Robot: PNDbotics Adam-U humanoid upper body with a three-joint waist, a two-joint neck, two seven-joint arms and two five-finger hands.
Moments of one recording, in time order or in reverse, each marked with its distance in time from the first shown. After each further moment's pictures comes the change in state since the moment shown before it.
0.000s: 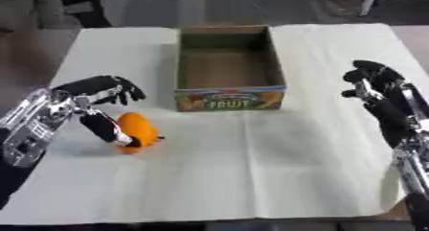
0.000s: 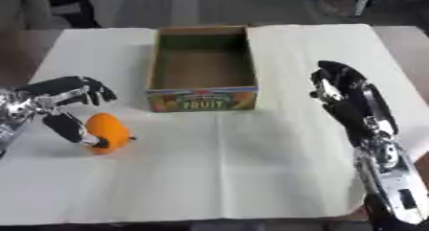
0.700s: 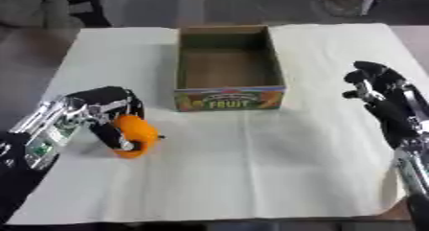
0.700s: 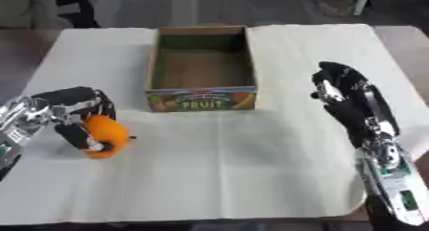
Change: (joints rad) left arm -0.008 -0.039 -0.014 0.056 -0.071 -0.049 -0.009; right arm 0.002 0.000 0.000 0.000 0.000 0.001 0.001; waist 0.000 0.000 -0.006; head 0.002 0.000
